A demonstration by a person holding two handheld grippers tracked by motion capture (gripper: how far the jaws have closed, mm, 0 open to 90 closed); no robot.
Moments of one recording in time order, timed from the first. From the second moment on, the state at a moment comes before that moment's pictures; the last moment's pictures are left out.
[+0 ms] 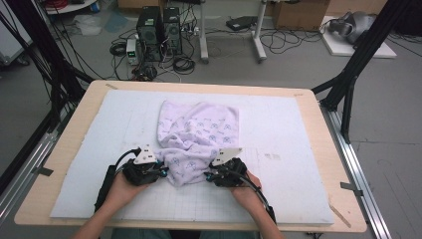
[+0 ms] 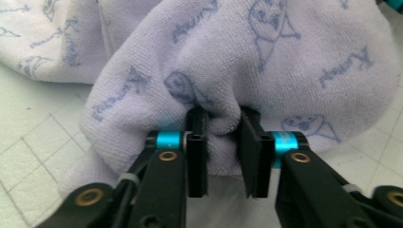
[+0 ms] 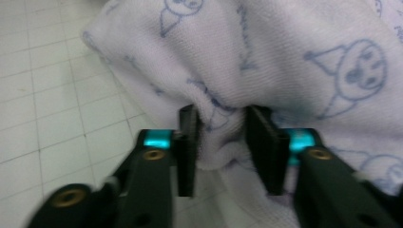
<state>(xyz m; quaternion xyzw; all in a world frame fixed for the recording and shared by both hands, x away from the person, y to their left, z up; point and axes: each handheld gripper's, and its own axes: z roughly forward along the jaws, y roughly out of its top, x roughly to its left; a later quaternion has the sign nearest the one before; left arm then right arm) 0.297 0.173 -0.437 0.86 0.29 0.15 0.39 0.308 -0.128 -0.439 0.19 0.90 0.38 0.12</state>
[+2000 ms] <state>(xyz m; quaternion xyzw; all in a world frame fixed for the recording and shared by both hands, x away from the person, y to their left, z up) 0.326 0.171 -0.395 0.83 0.35 0.16 0.42 0.338 -0.162 -0.387 0.22 0.87 0.43 0.09</state>
